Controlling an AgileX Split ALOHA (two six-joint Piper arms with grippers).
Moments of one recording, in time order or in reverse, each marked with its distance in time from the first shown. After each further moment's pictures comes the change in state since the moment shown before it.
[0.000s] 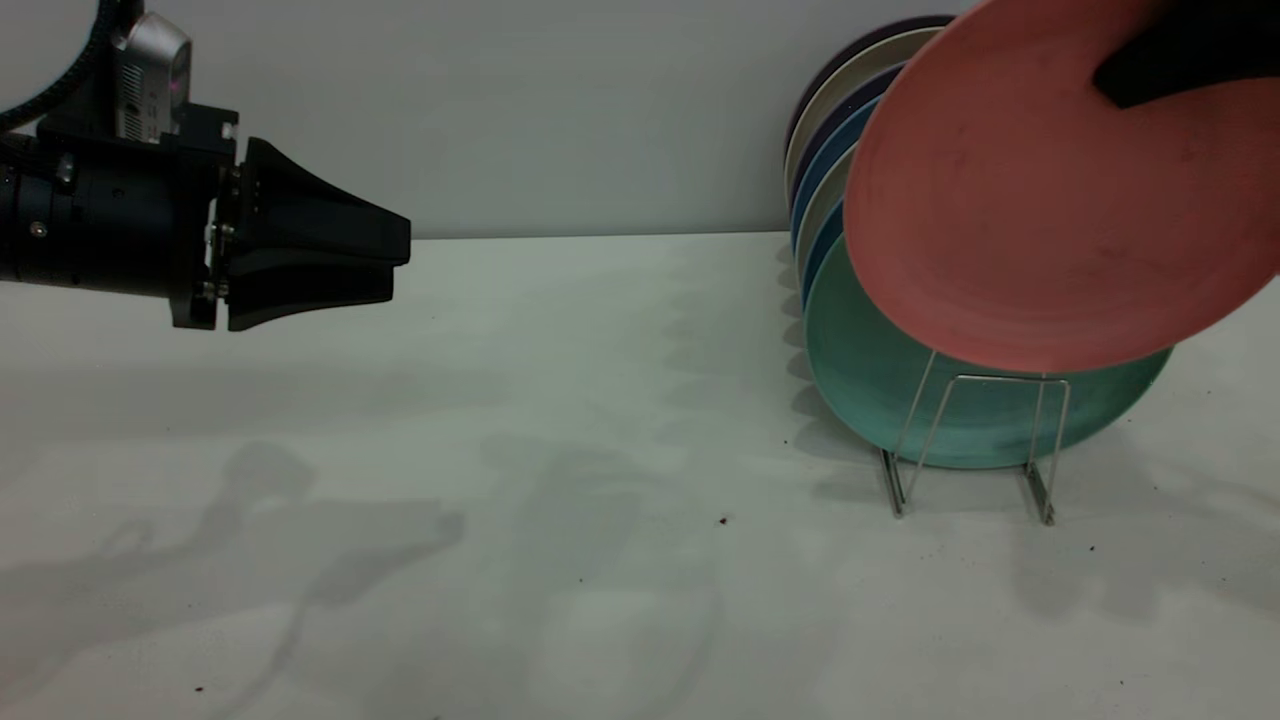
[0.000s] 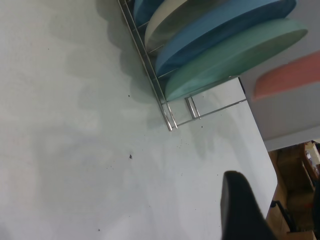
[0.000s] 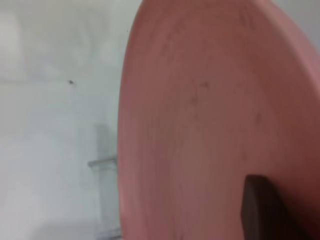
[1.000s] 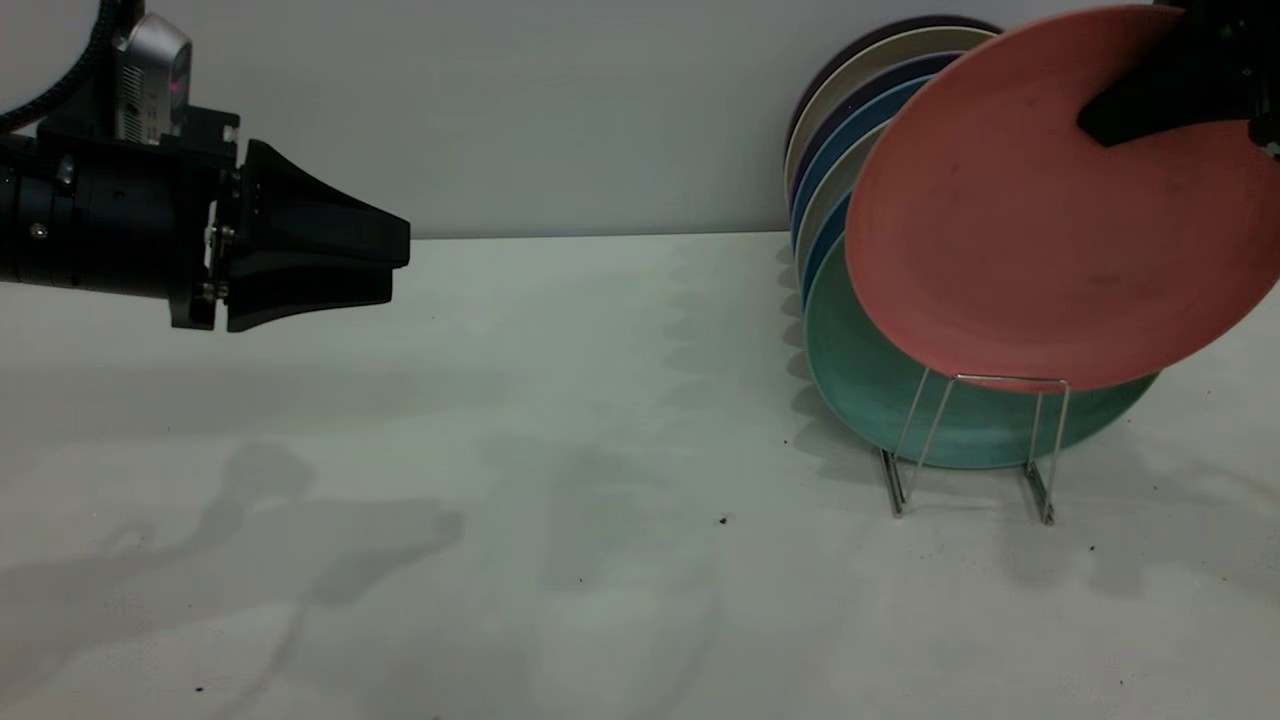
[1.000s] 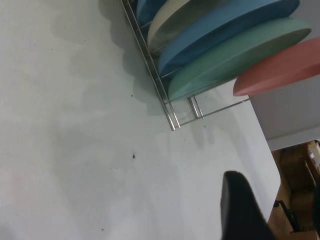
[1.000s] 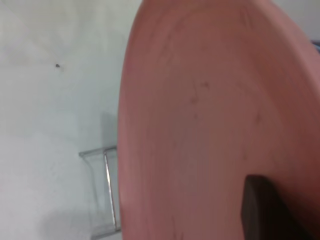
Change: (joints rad) left arm 0.000 0.000 0.000 0.001 -0.008 0.006; right arm 0.009 0.061 -0.007 0.013 -0.059 0.000
